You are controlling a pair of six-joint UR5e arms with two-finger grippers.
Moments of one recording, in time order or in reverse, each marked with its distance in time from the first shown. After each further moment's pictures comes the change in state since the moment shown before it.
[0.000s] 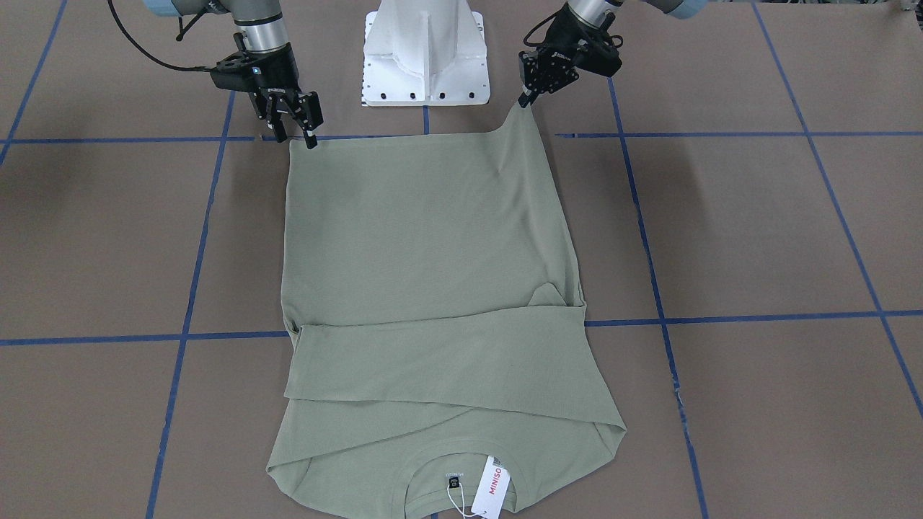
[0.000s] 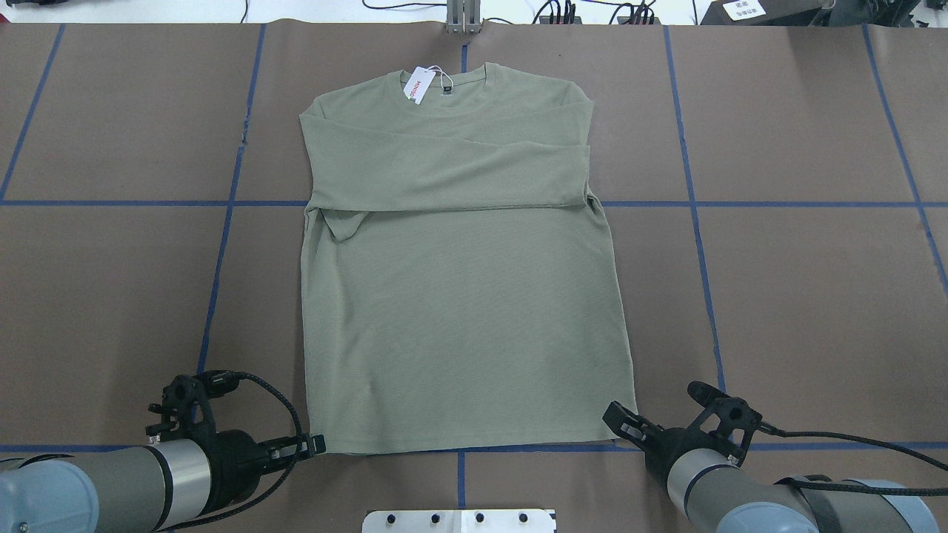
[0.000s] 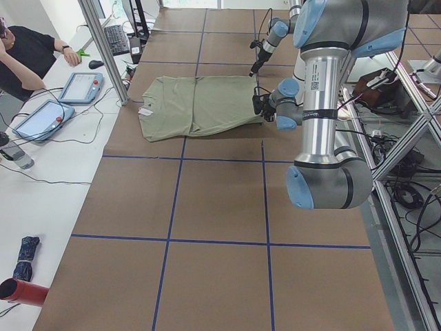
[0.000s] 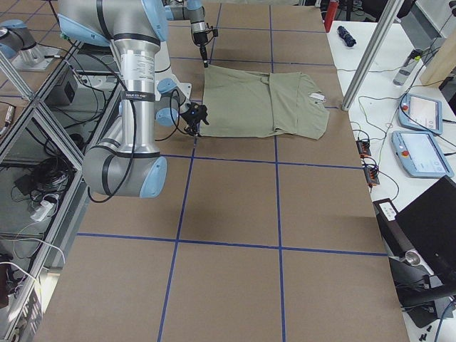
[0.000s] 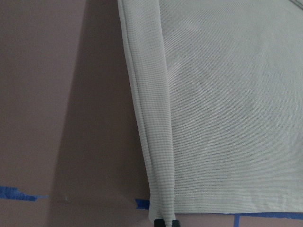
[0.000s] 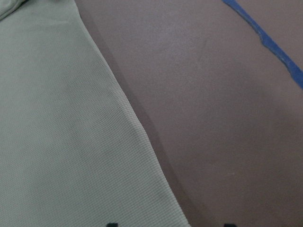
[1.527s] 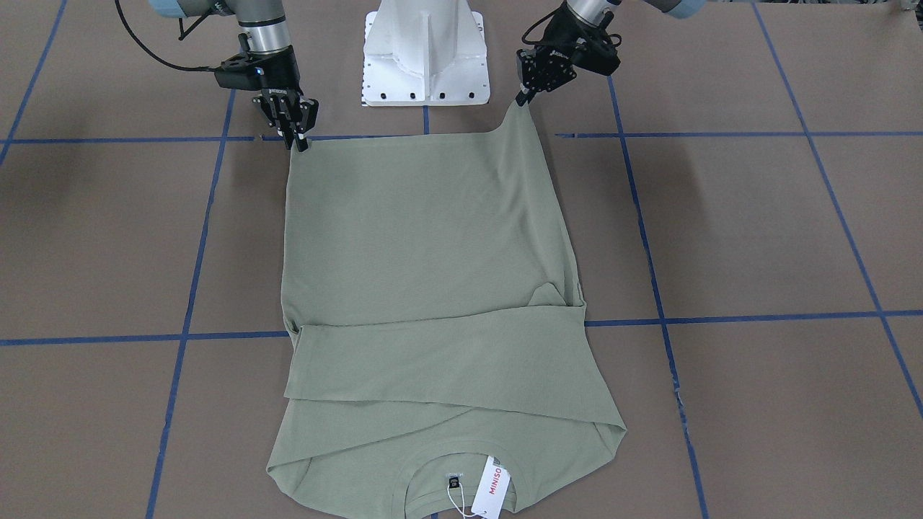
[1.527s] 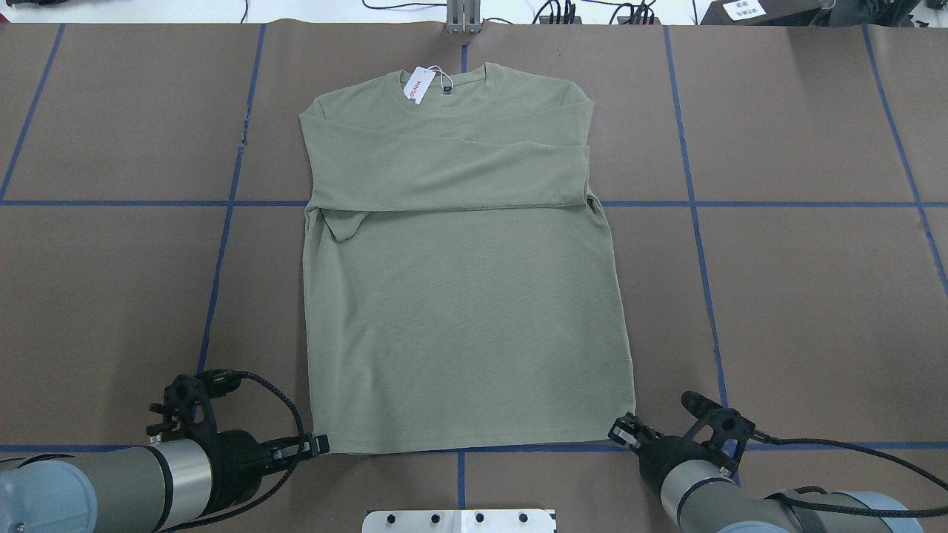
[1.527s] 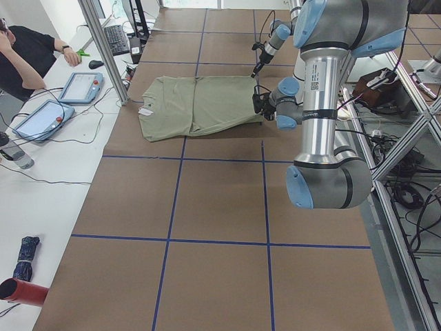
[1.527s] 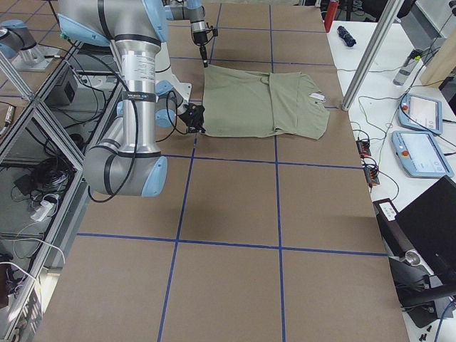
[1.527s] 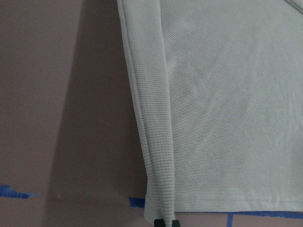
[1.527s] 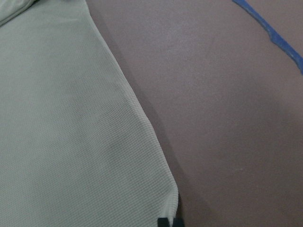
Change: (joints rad) left arm 0.000 -0.005 -0.009 -0.002 -0.002 -0.003; right arm -0.030 0.016 -0.018 0.000 -0.068 -0.004
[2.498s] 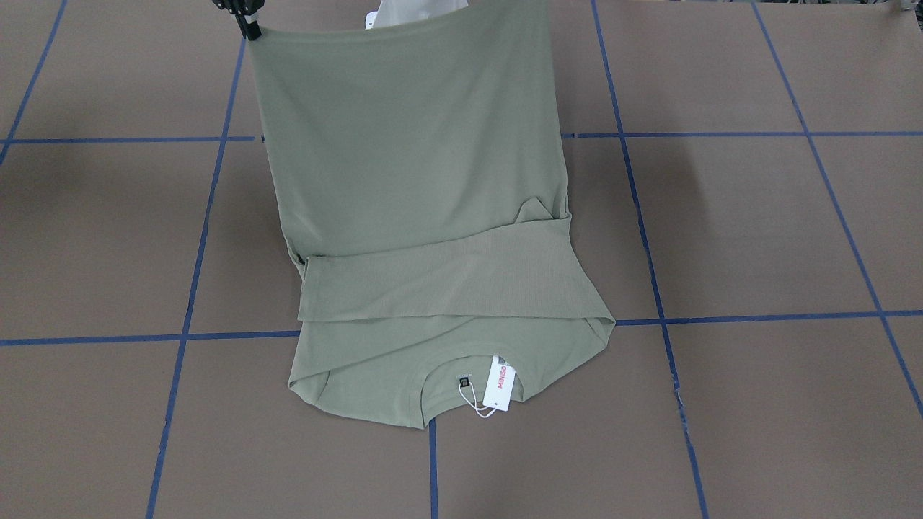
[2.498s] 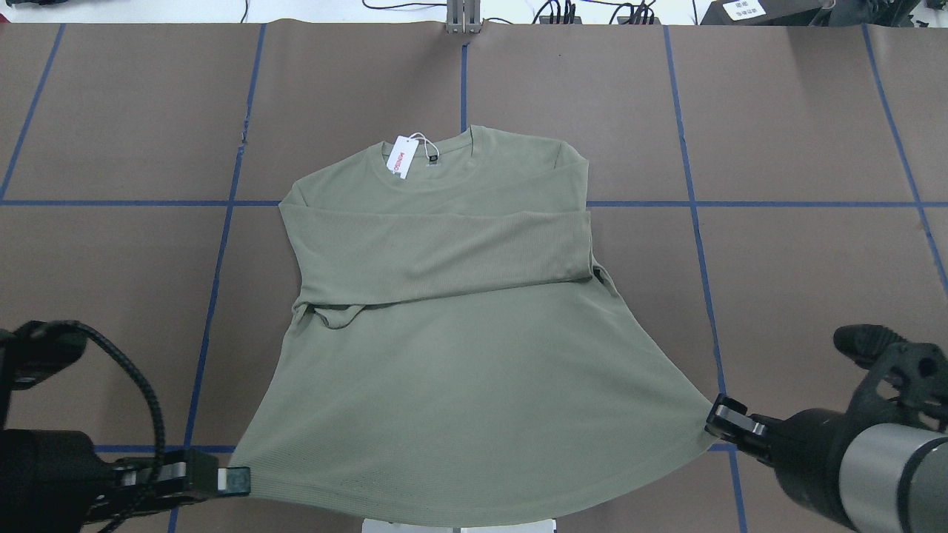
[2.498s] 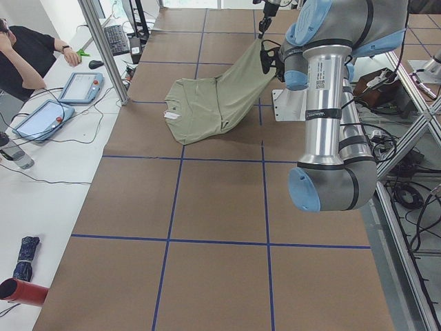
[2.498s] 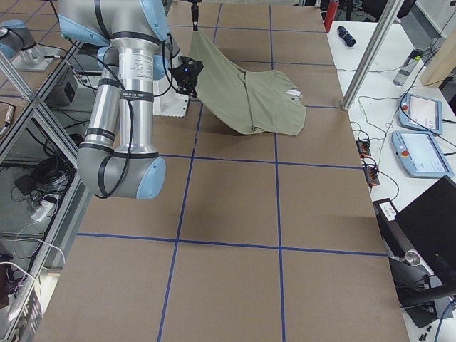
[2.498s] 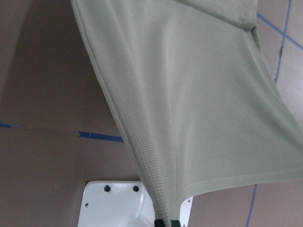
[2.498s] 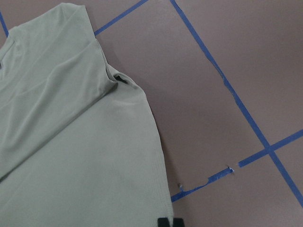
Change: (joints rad) left arm -0.156 0.011 -0.544 0.456 -0.327 0.012; right arm 0.166 -0.003 0.679 -0.587 0.376 -0.076
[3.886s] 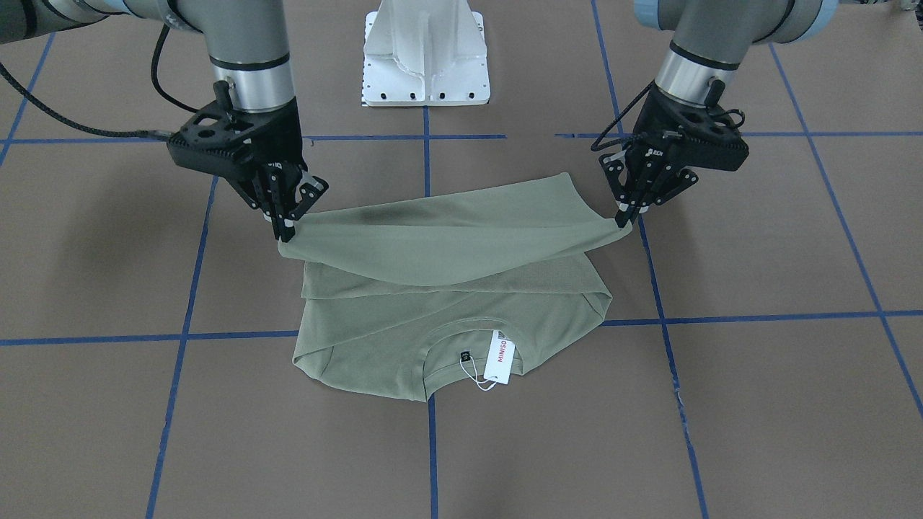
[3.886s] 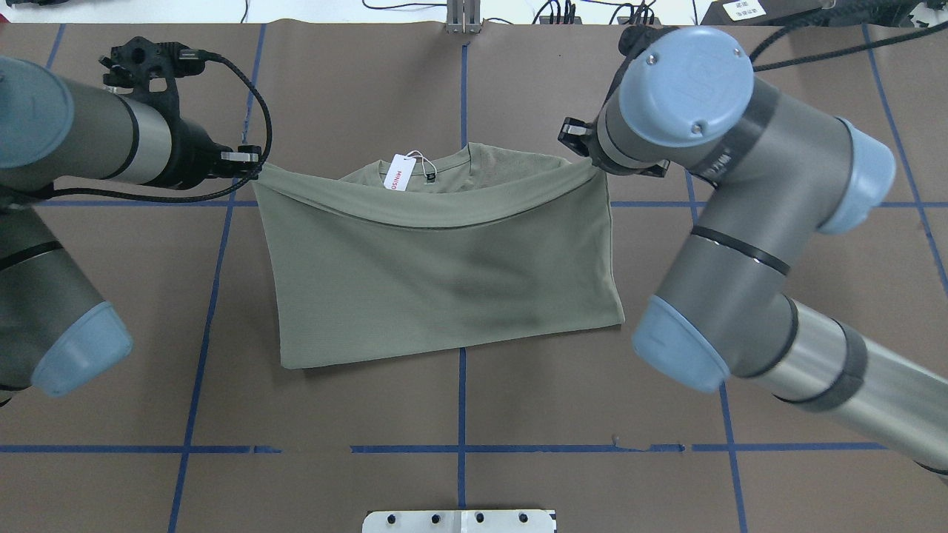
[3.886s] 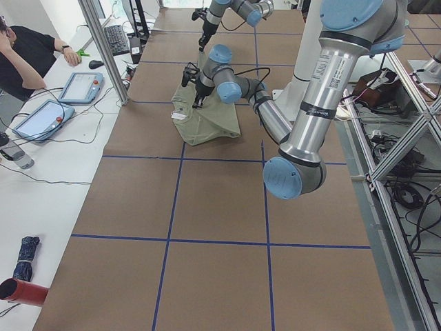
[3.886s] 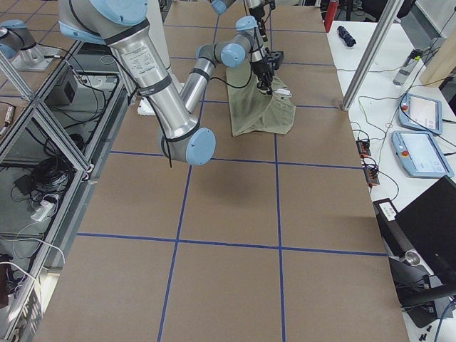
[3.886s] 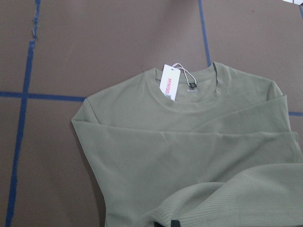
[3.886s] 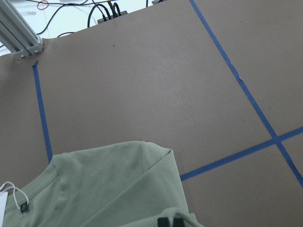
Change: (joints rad) left arm -0.556 -0.391 0.737 0.019 -0.061 0.642; right arm 0.584 0.686 -0.904 0.073 0.212 -0.547
